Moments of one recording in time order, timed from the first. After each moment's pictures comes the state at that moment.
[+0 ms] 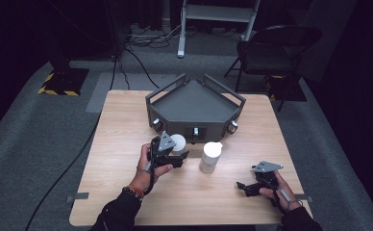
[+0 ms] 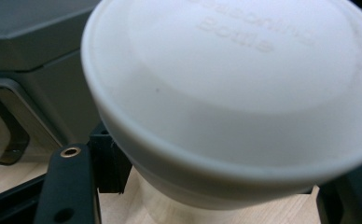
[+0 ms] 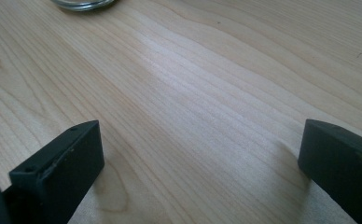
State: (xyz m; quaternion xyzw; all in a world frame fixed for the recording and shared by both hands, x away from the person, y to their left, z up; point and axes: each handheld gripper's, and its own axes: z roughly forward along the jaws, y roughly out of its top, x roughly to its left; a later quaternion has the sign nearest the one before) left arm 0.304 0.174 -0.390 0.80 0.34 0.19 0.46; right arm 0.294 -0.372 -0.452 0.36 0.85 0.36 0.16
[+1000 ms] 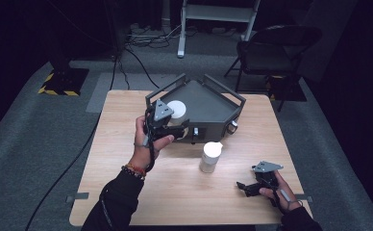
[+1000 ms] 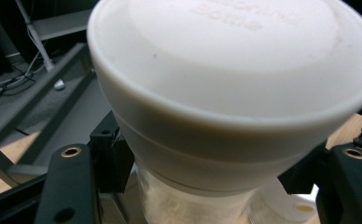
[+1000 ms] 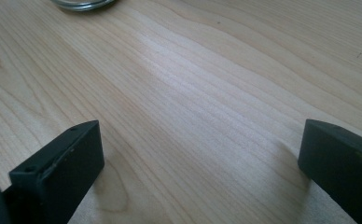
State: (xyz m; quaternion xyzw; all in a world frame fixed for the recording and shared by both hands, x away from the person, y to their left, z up) left arm 0.312 0.170 -0.295 0.75 0.37 0.24 0.49; right arm 0.294 -0.372 -0.452 0.36 0.85 0.36 0.16
